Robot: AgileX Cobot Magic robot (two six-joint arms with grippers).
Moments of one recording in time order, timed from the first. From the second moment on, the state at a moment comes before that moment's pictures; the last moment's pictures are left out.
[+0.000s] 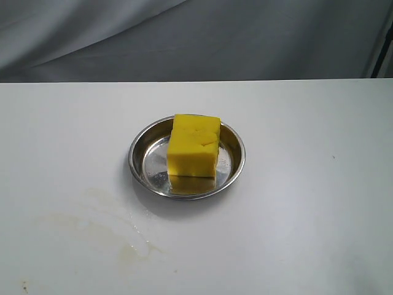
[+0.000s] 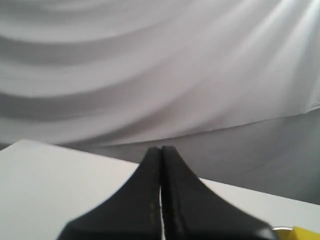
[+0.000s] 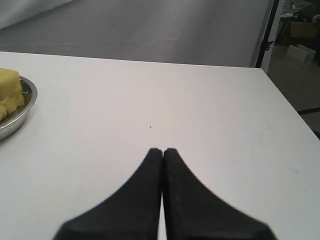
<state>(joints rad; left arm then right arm) 0.02 0.00 -0.40 0.24 0.48 -0.40 -0.05 0.01 0.00 0.04 0.34 -0.12</state>
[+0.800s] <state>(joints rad) 0.14 0.00 -0.01 0.01 0.33 -0.11 -0.05 0.01 0.00 0.04 0.34 -0.12</state>
